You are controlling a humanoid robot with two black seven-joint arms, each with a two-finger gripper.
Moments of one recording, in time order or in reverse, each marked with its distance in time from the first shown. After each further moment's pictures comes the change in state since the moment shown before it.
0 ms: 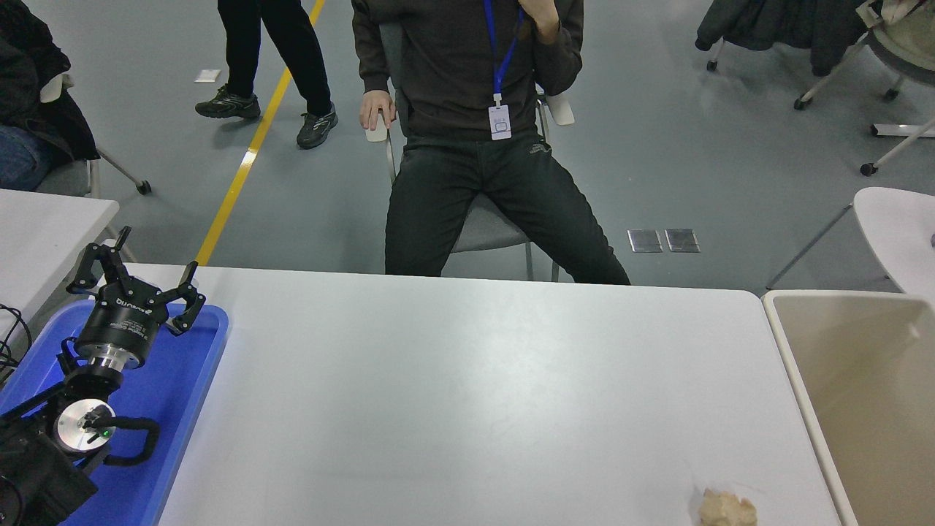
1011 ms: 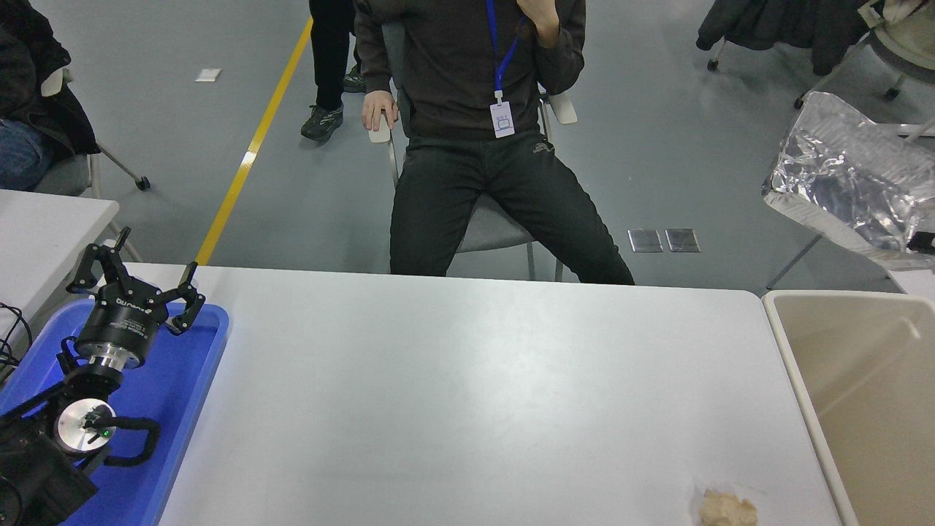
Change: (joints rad) left arm 0.000 0.000 0.000 0.000 0.000 0.000 0.000; right arm 0.267 -0.296 0.031 0.645 -0.298 0.091 0.001
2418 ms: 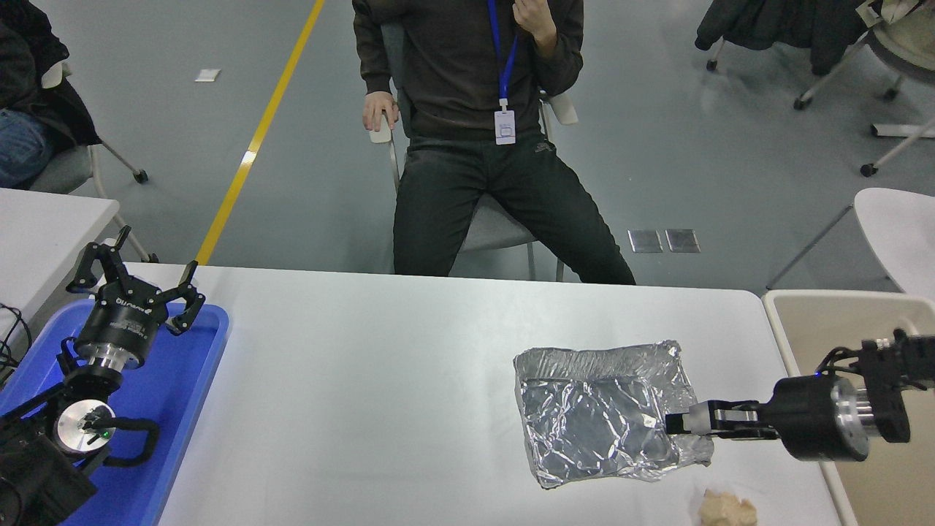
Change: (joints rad) left arm 0.000 0.000 0.000 0.000 0.000 0.000 0.000; right arm 0.019 0.166 -0.179 0.648 -0.308 -0.060 -0.060
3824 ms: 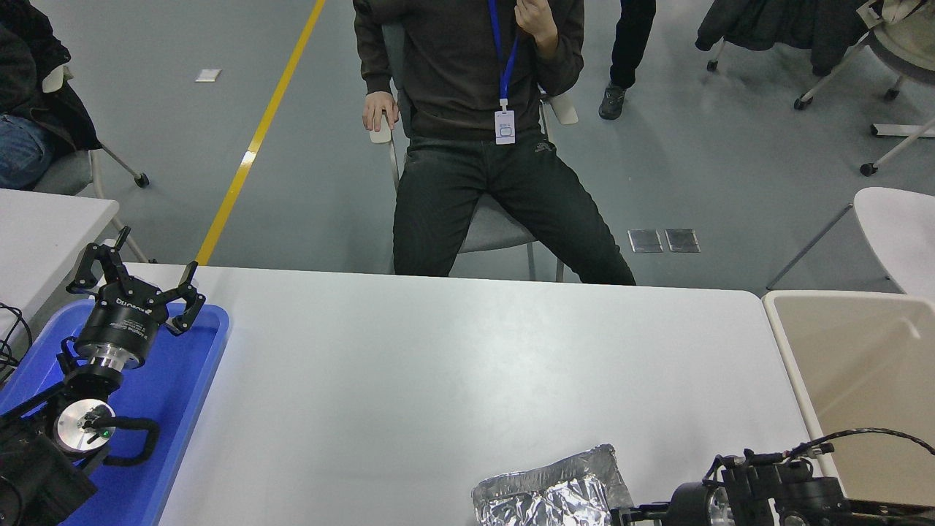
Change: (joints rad) left arm 0.000 0.000 0.000 0.000 0.000 0.000 0.000; right arm -0.176 0.469 -0.289 -0.264 -0.407 -0.317 -0.145
